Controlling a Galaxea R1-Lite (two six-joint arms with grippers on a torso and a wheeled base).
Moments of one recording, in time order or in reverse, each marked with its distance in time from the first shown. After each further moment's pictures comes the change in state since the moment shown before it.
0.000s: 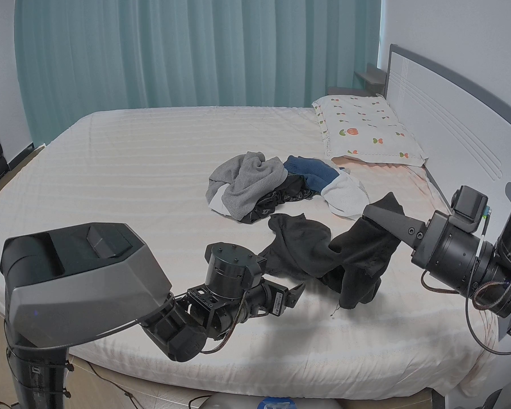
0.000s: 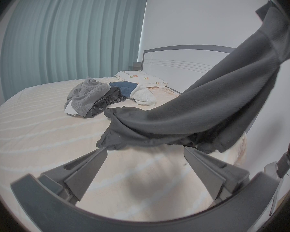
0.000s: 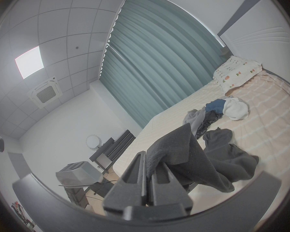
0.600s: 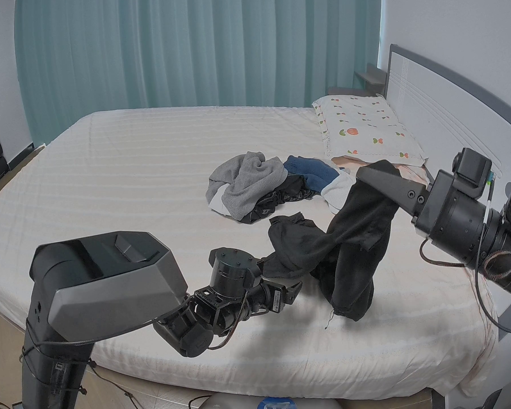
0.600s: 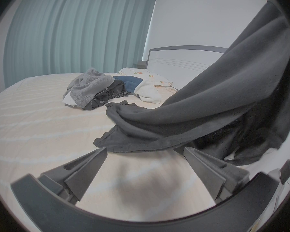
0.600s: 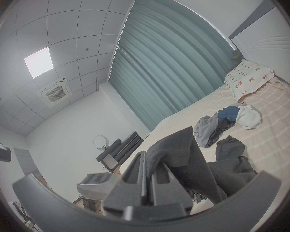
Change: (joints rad) left arm 0.046 0.129 -0.083 -0.058 -0.028 -0.067; right arm 0.008 -0.001 -0.170 0.097 0.045 -0.012
